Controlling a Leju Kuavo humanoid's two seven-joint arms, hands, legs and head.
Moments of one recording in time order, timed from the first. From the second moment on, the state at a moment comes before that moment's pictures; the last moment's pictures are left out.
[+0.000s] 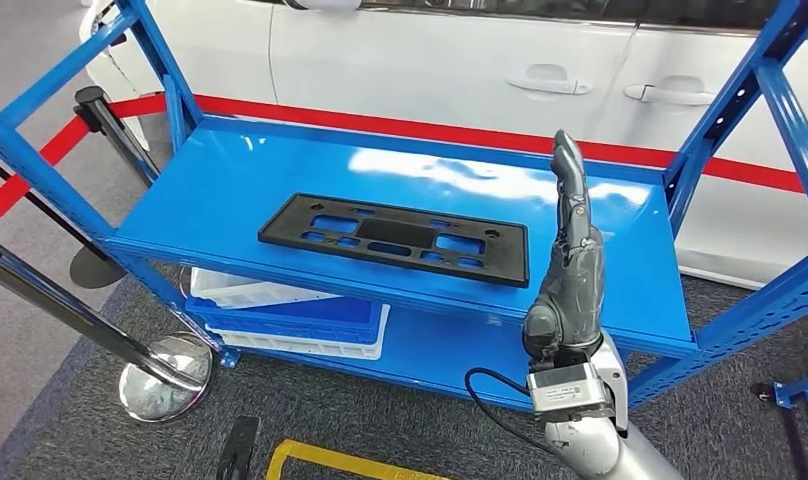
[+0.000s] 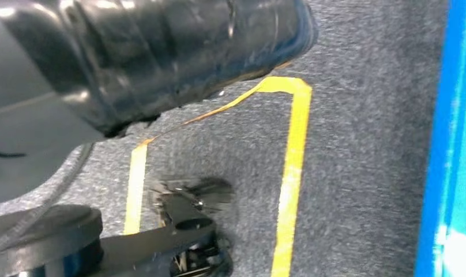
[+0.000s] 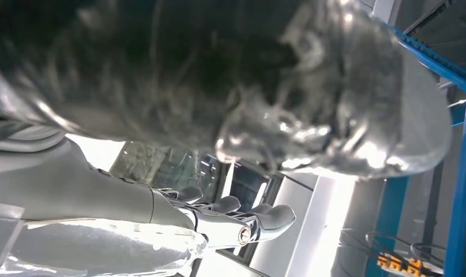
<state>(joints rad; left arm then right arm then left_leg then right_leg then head) -0.20 -0.03 -0.86 -0.28 0.81 0.39 -0.31 -0.31 -0.24 0.55 -1.91 0.34 -0.56 -0.13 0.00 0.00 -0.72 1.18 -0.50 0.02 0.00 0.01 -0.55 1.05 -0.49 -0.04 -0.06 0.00</state>
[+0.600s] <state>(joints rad) -0.21 -0.03 -0.86 -0.28 0.79 0.40 -0.31 -0.30 -0.24 0.55 -1.91 0.34 -0.56 -0.13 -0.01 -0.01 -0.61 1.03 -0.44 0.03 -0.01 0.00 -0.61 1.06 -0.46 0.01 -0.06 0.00</state>
